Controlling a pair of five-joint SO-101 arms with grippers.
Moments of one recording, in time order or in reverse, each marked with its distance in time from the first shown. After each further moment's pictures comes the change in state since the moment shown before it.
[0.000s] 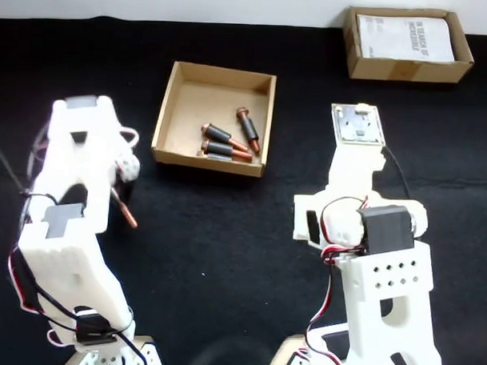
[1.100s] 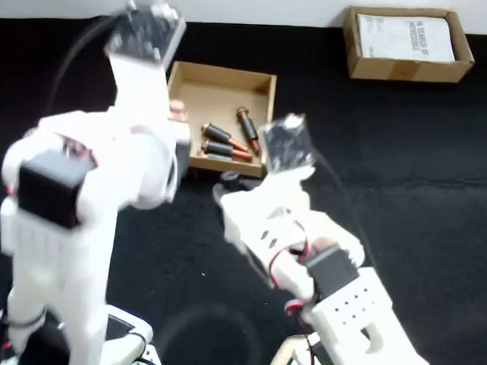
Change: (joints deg) left arm 31.6 -53.6 -12.3 12.5 -27.1; right arm -22.8 -12.8 25.8 -42.0 -3.8
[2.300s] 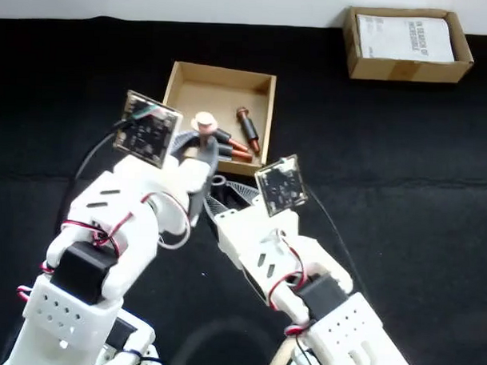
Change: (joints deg) left arm 2.7 -34.0 59.4 -53.2 0.0; right arm -1.2 -12.2 22.3 -25.1 3.8
